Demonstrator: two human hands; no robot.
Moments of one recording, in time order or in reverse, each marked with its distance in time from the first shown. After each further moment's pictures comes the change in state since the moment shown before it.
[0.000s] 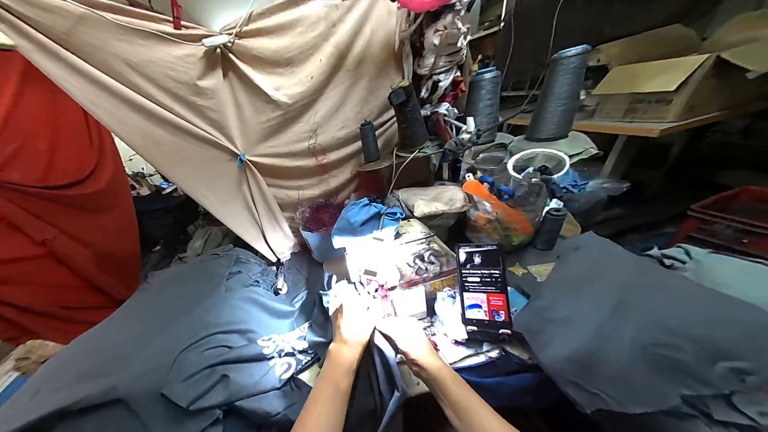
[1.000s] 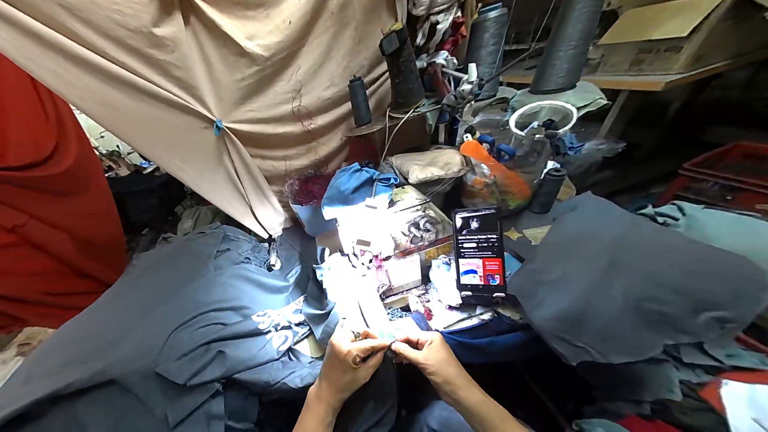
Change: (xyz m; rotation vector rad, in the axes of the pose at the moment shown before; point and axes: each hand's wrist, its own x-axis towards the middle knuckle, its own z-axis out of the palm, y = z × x) left_hand -0.080 -0.065 0.067 -0.446 0.426 0.778; right_hand -0.076 0.030 -0.027 0.111 -0.110 -0.054
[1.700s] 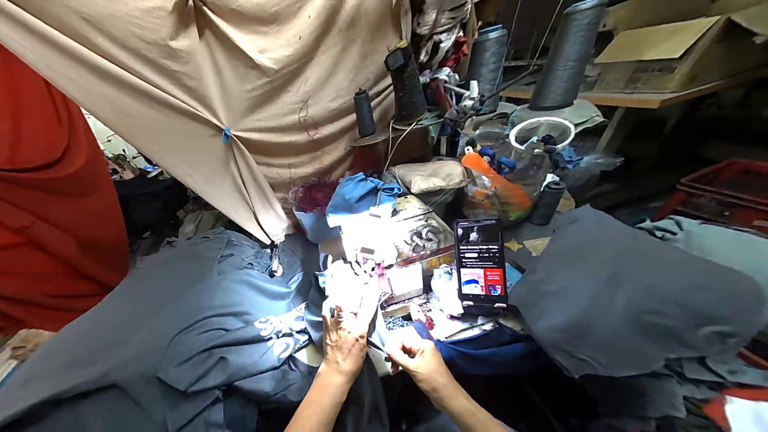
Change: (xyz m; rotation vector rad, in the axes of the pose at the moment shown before) left_hand 0.035 -0.007 0.012 0.863 -0.036 -0.130; right_hand 0.011 0.020 0.008 -0.097 0.019 -0.076
